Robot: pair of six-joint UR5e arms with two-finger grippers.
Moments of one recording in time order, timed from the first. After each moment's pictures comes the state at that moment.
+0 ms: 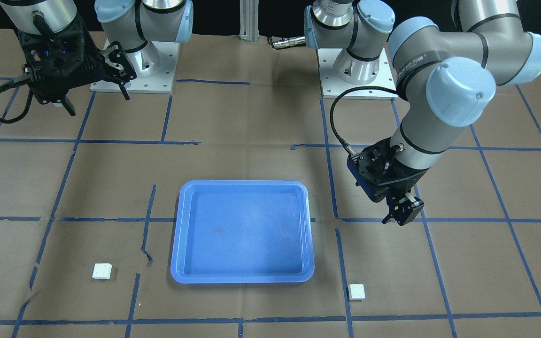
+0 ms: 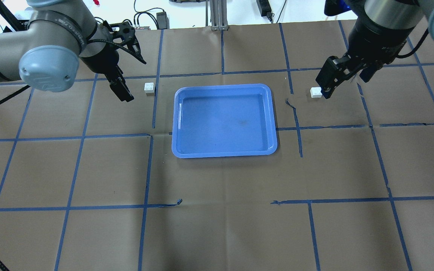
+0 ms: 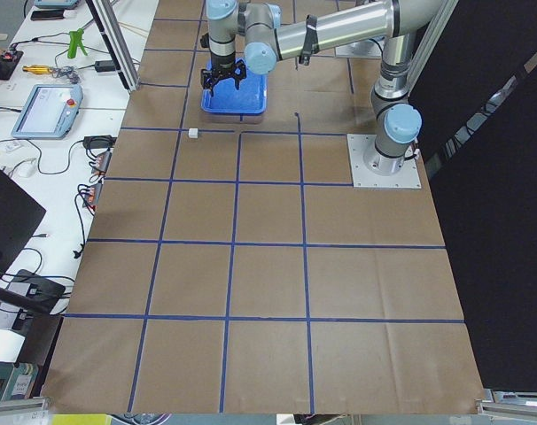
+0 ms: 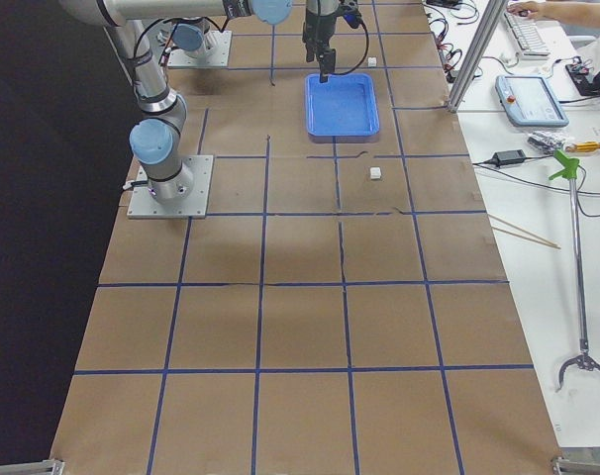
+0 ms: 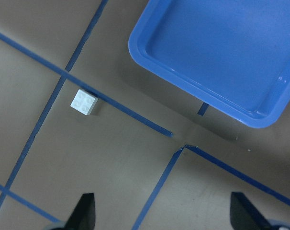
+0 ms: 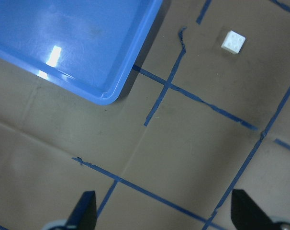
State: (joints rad) left arm -1.52 -1.85 -1.63 -1.21 1.52 1.24; right arm 1.54 -1.59 1.55 -1.53 -1.56 -0.58
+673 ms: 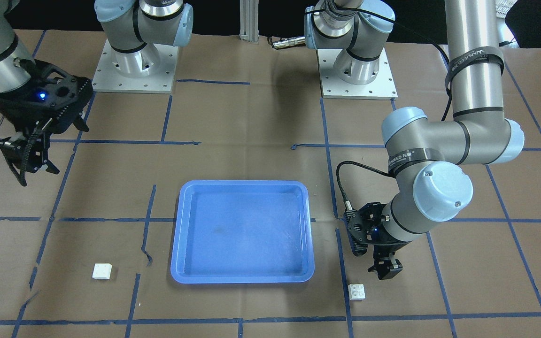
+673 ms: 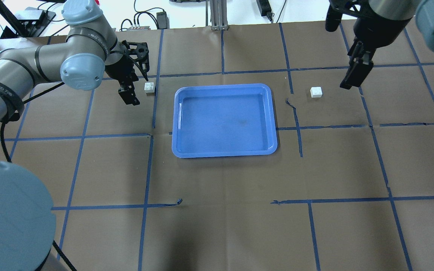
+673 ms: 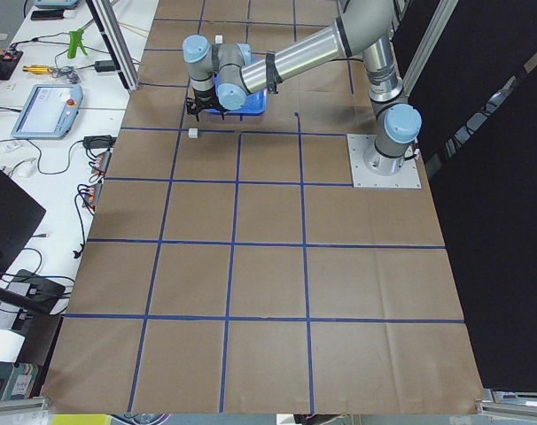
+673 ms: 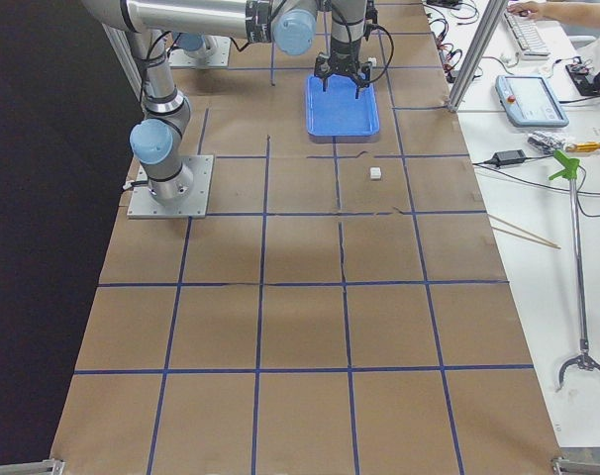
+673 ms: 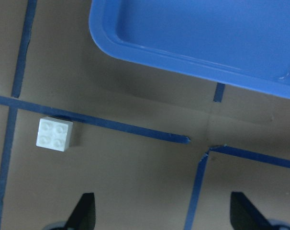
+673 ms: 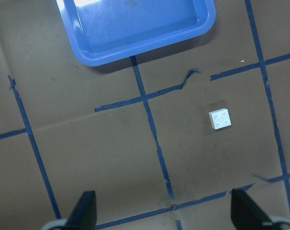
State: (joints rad) left arm -1.51 -2.11 -1.53 -1.09 1.52 1.52; right arm 1.42 -1.47 1.52 -1.65 -1.51 -1.52
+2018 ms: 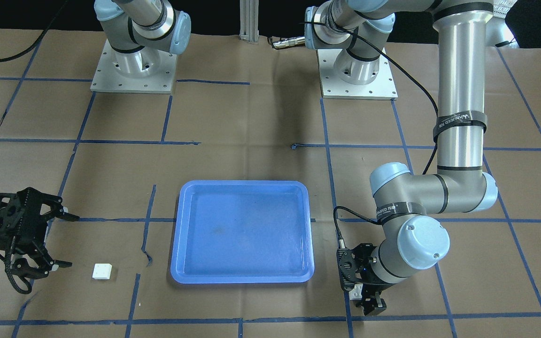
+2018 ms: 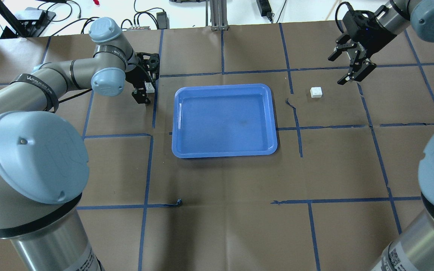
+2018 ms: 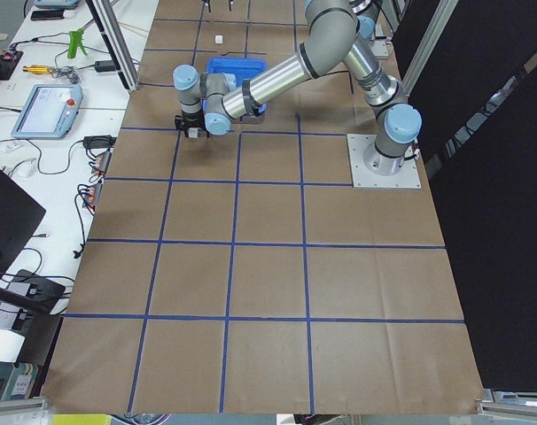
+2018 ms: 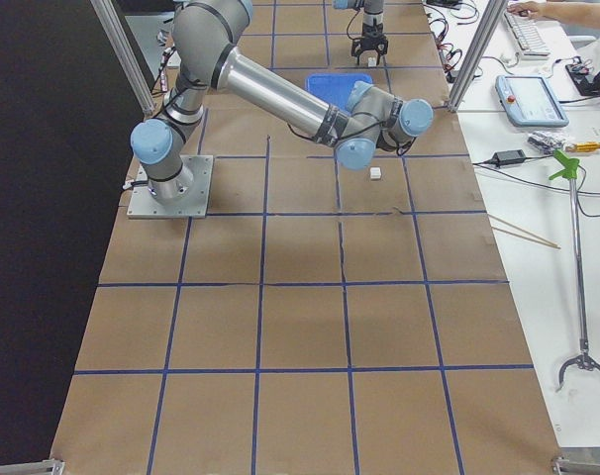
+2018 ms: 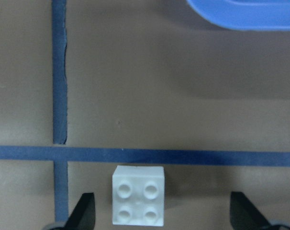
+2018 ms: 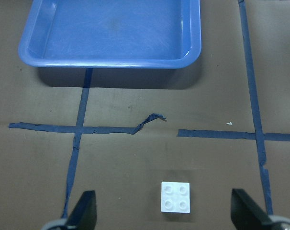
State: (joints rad) left arm -1.51 -2.29 -1.47 -0.91 1.49 1.62; right arm 1.24 -1.02 1.40 -1.70 -1.09 -2.02
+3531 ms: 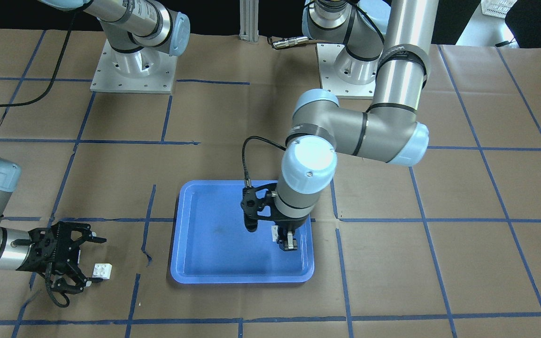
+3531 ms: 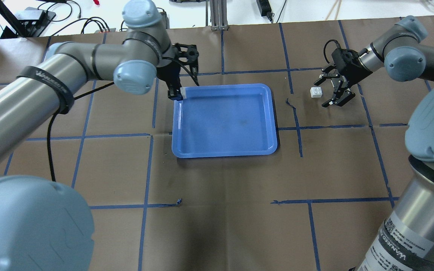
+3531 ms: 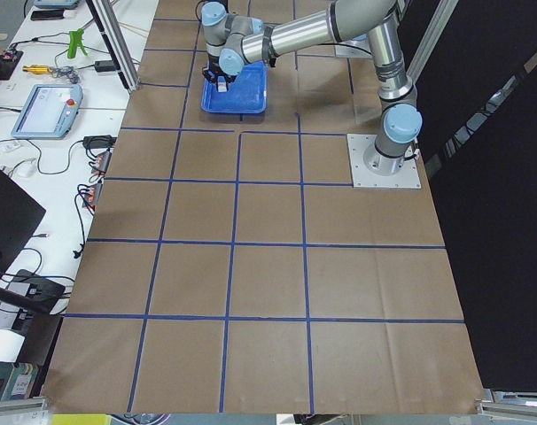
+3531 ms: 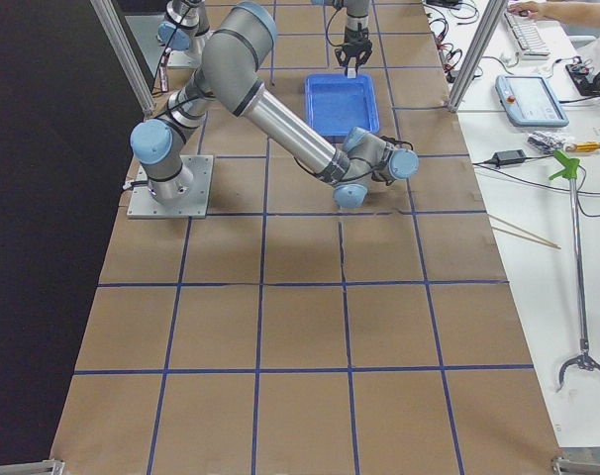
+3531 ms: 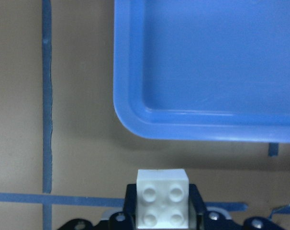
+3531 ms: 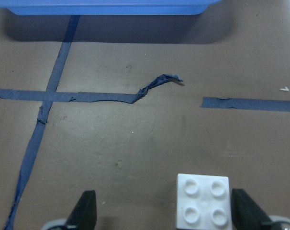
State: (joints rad) left arm -1.84 -2.11 -1.53 -1.06 1.55 1.18; right arm 1.22 -0.88 1.50 -1.86 -1.04 -2.09
